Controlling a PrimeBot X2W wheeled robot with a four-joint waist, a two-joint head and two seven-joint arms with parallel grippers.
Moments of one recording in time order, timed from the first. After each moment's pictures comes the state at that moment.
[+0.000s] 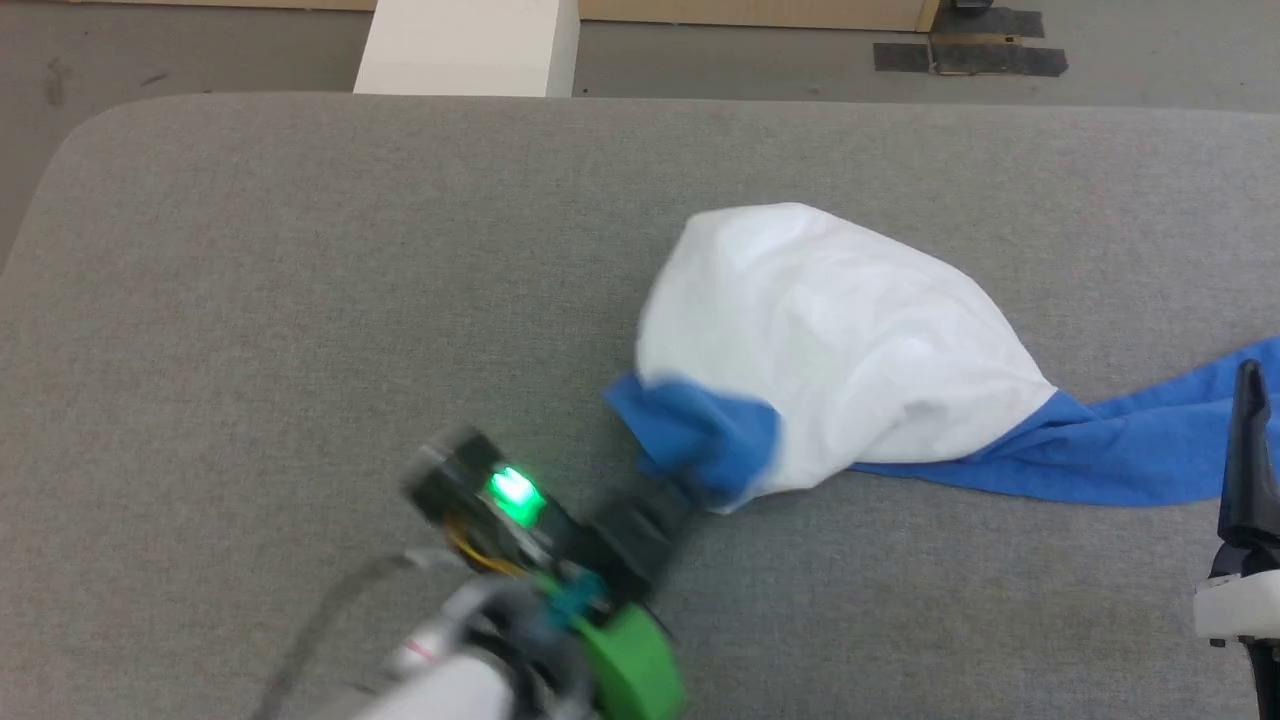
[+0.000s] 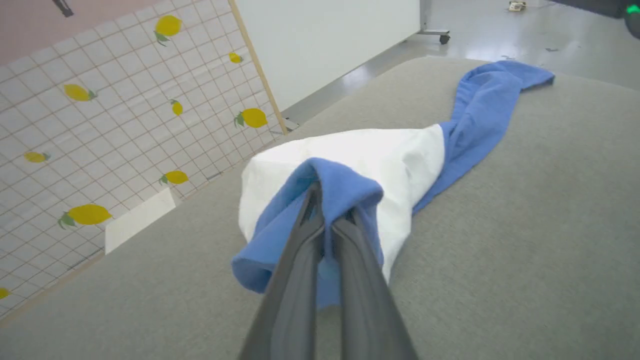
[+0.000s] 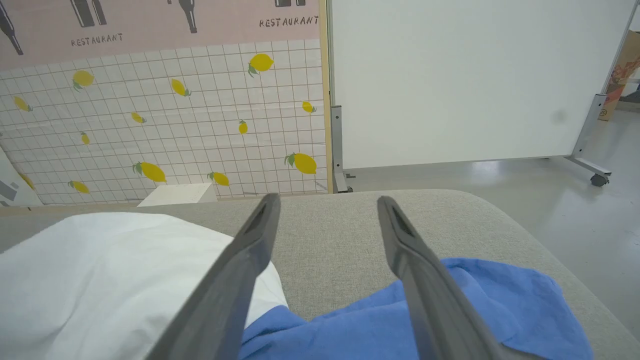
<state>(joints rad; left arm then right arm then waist) -0.40 0.50 -0.86 -0.28 -0.31 0.09 0.14 0.05 -0.05 -0.31 -0.30 0.17 0.13 0.01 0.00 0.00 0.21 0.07</state>
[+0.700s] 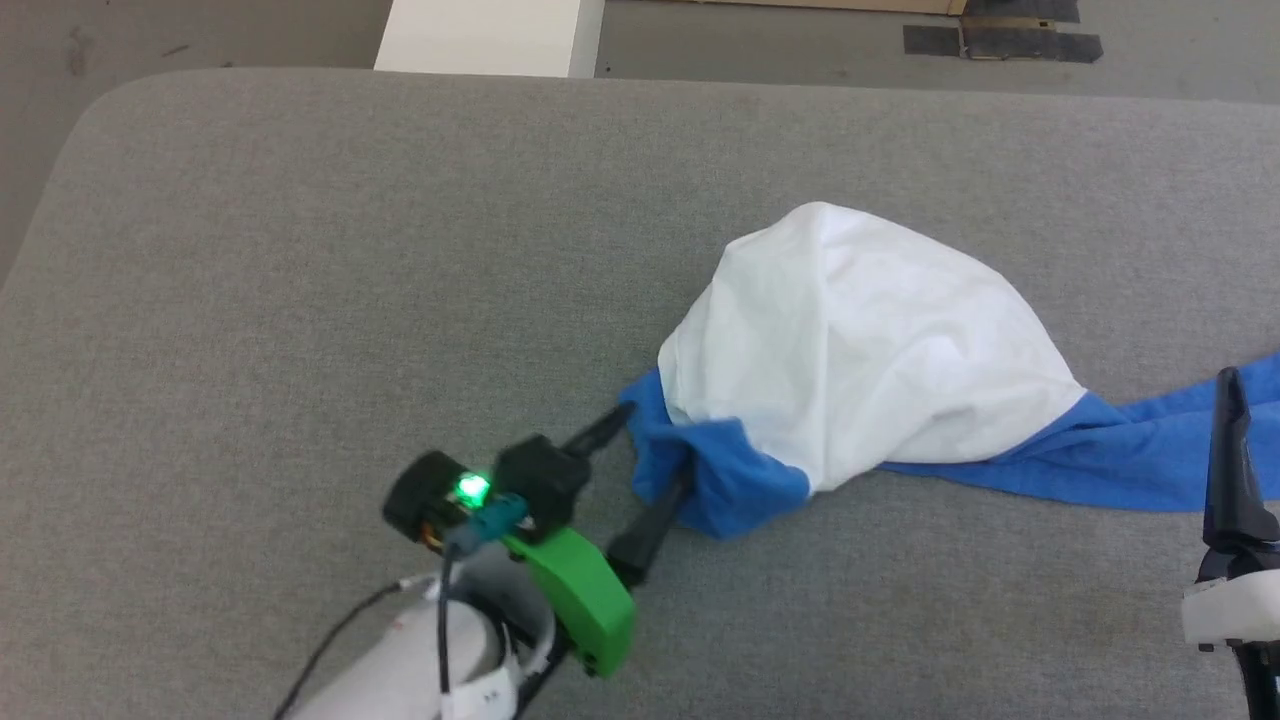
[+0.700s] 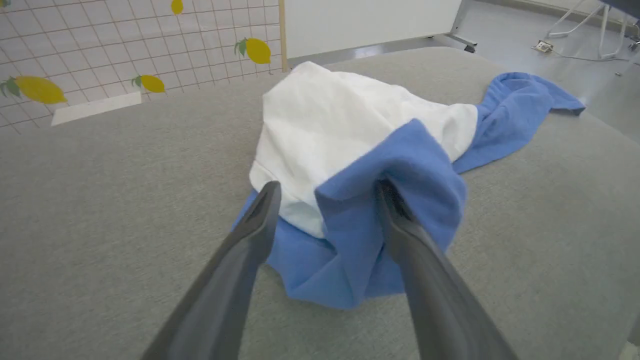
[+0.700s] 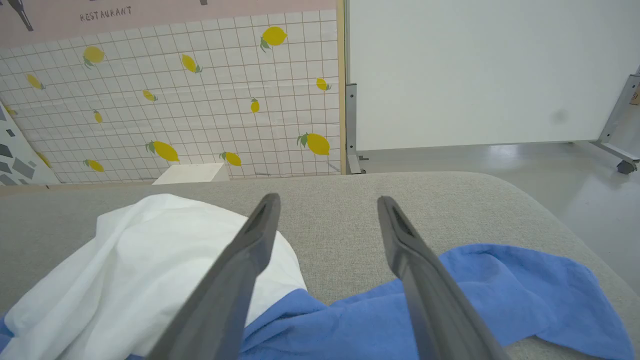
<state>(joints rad) -0.36 0.37 -0.79 0.00 -0.50 0.06 -0.01 0.06 -0.05 -0.30 -0.30 0.17 0.13 0.04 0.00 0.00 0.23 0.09</state>
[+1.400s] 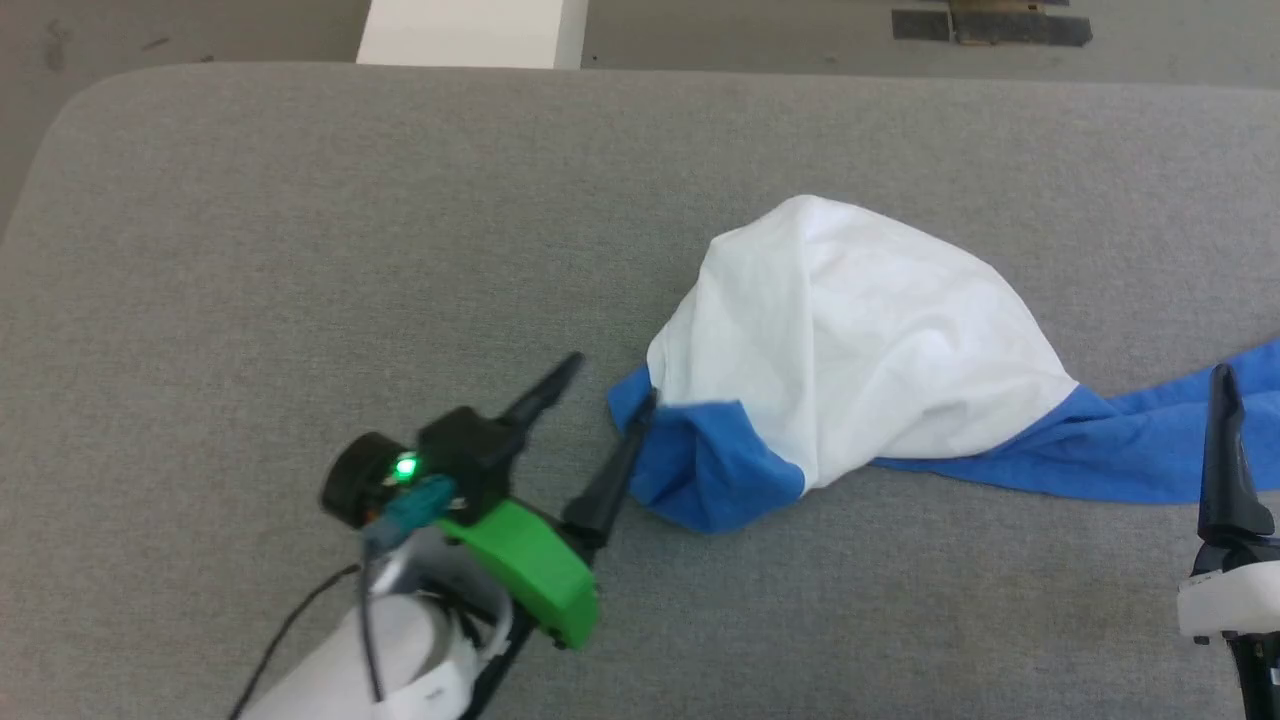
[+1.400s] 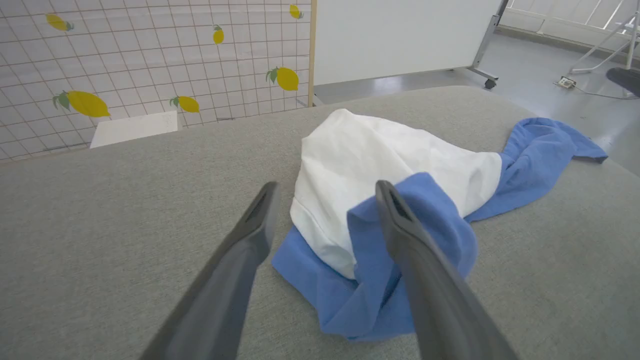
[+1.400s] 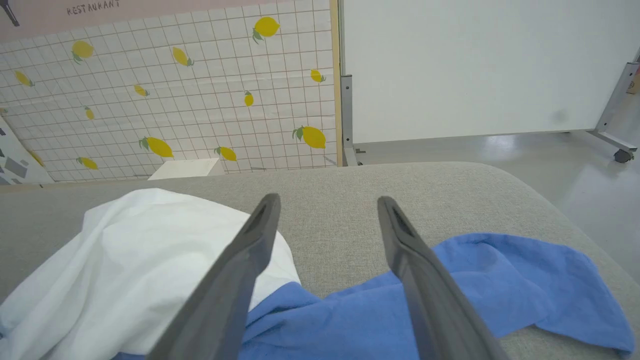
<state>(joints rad) -0.34 0.43 -0.71 -0.15 -0.54 0.16 0.01 0.04 -0.05 -0.30 -0.27 0.18 0.13 0.04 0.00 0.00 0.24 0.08</state>
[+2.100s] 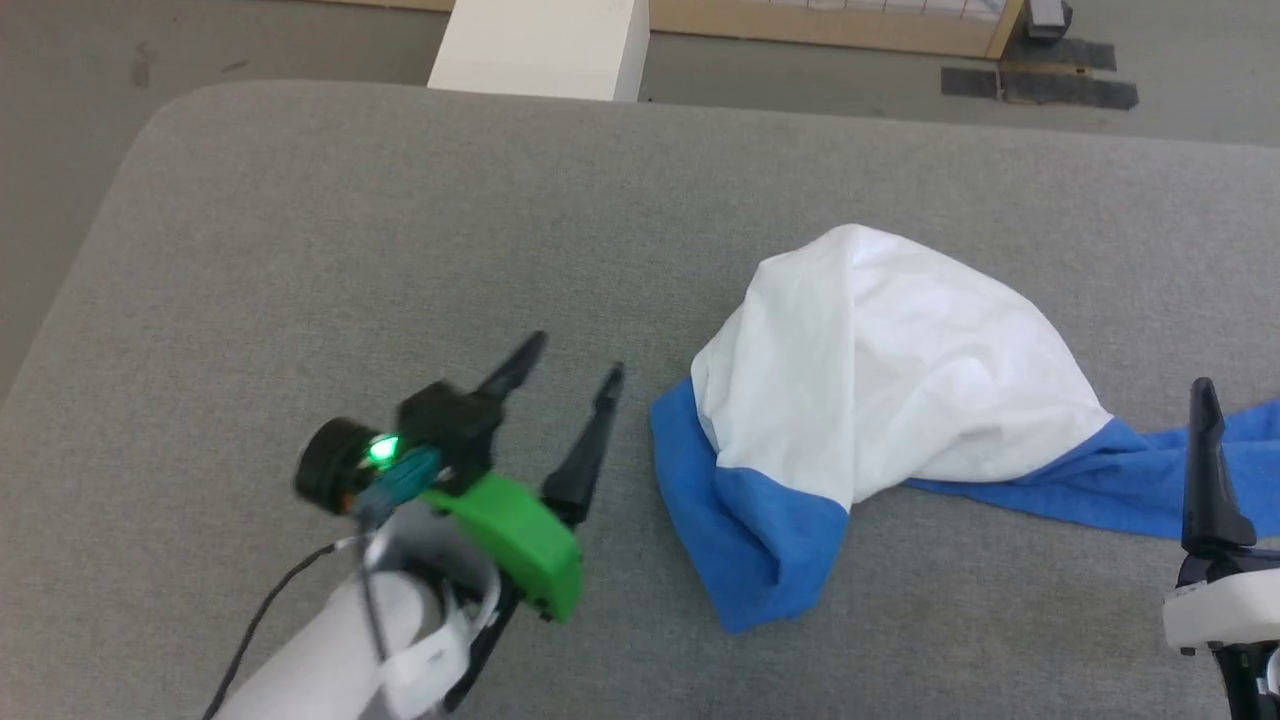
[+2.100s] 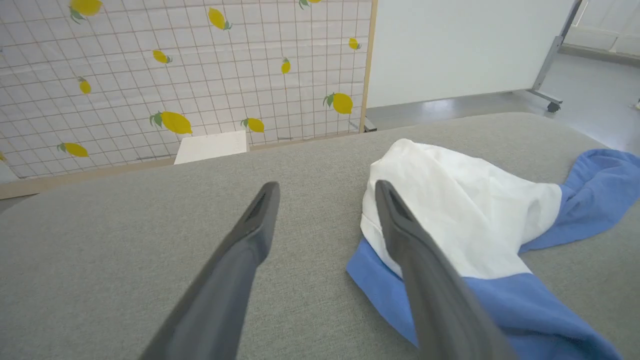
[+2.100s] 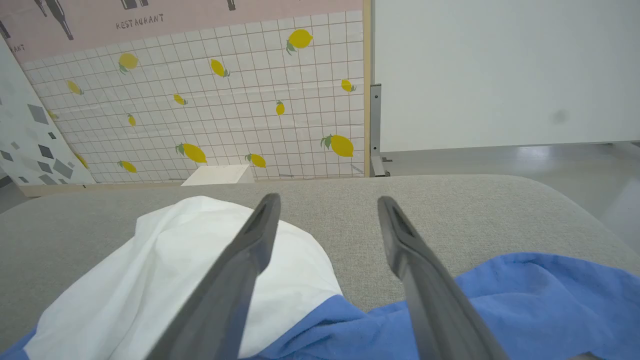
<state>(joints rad) -0.35 0.46 -0.68 -0.16 -0.53 0.22 0.03 0.06 -0.05 -0.28 -0.26 0.19 0.13 0.04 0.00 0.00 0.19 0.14</state>
